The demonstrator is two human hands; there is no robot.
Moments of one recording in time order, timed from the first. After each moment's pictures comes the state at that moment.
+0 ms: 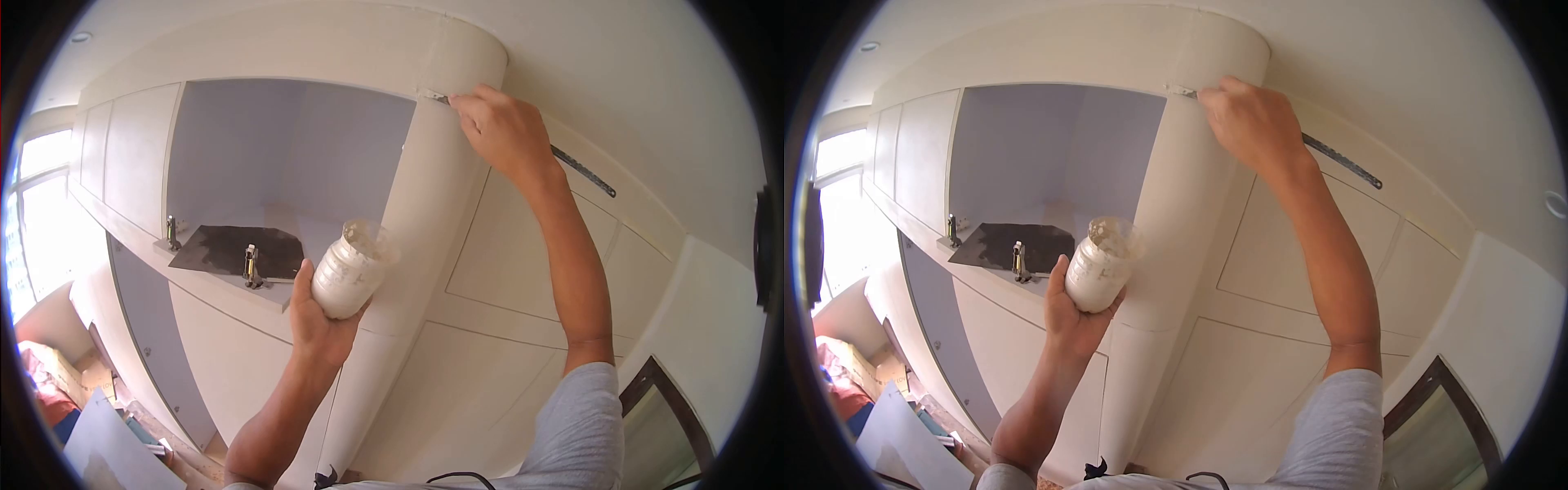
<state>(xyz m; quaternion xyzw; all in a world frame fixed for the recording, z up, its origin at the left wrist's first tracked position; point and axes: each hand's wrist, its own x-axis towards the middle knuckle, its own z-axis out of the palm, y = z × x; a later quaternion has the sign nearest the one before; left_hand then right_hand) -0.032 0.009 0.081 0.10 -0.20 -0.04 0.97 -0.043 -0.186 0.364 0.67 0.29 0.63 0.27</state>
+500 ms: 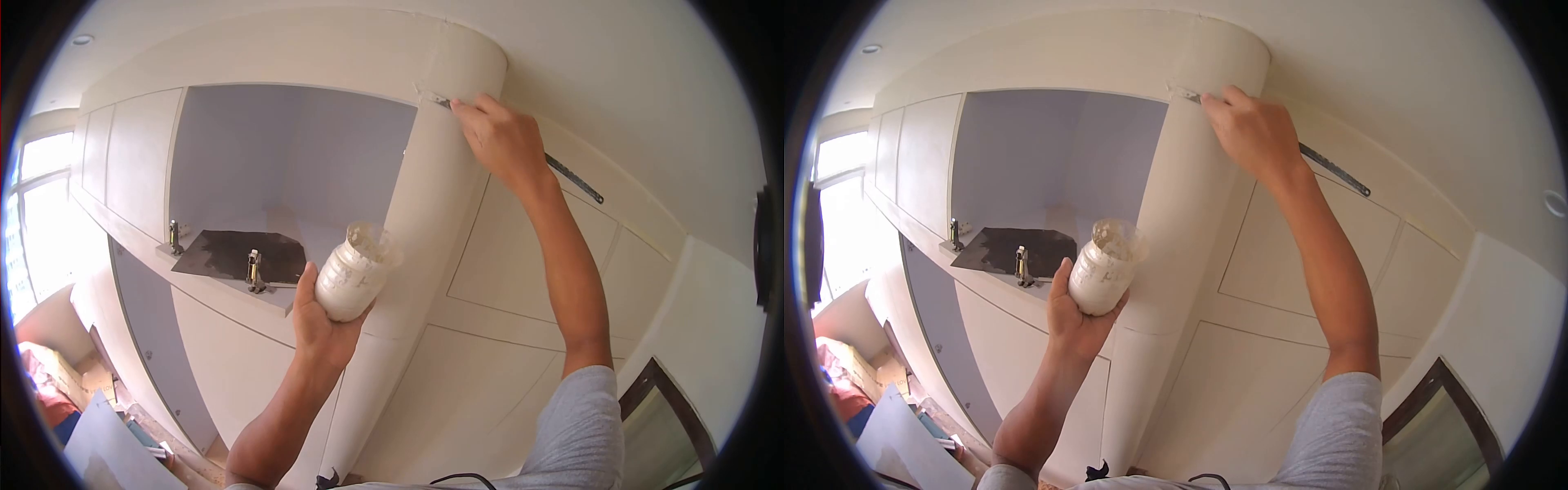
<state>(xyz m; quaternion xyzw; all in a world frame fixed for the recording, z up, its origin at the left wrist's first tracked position) -0.025 0.010 0.080 0.08 -0.20 -0.07 0.97 -0.028 -0.195 0.361 0.64 0.28 0.66 0.28</state>
